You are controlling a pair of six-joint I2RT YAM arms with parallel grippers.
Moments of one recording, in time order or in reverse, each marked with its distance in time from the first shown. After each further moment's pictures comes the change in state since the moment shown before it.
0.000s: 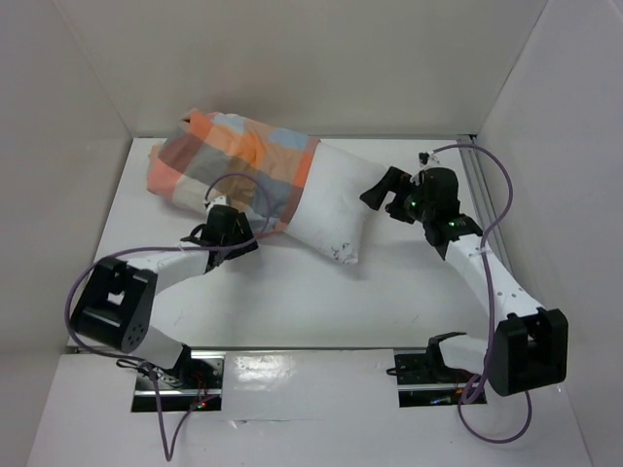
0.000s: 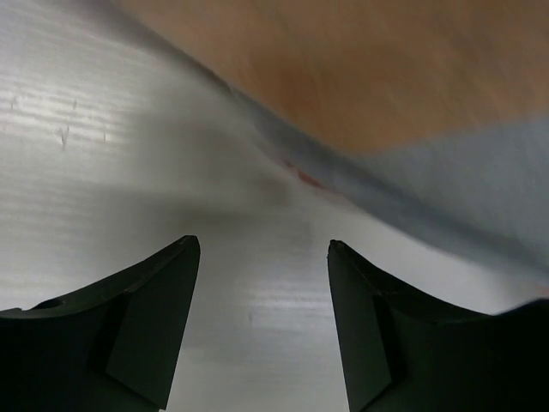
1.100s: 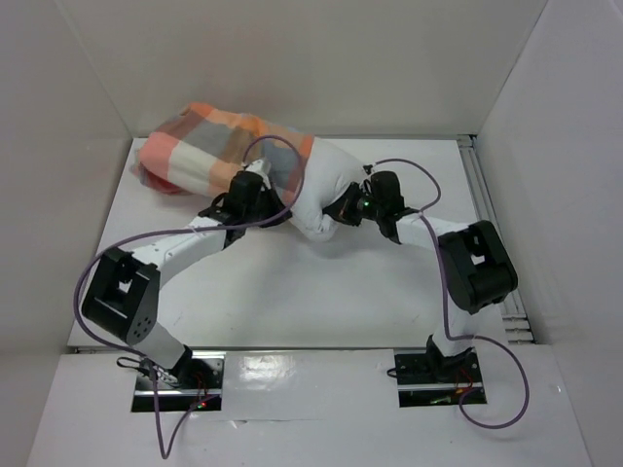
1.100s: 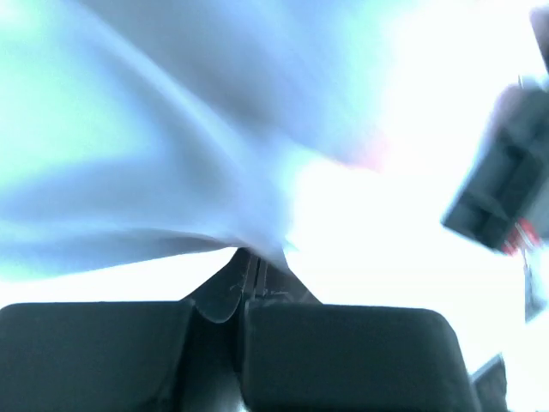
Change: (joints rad) left arm -0.101 0.126 0.356 -0.016 0.254 0.005; right arm 0.162 0.509 0.029 0.429 -0.238 0.294
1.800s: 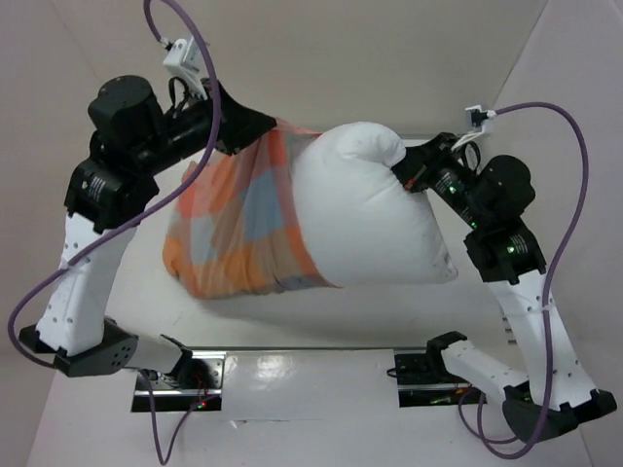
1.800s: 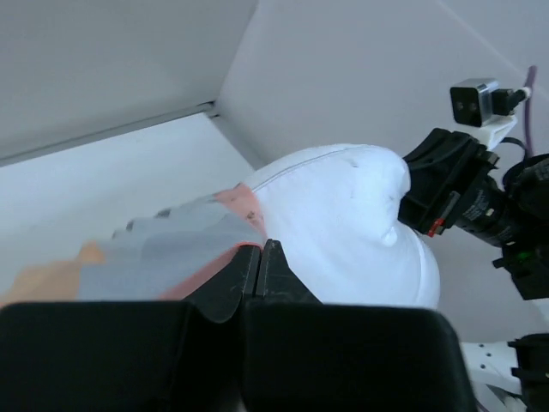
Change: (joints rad) left arm -0.035 -0.192 1.041 -0.683 0.186 0.203; right arm -0.043 -0.736 0.378 -0.562 0.192 -0.273
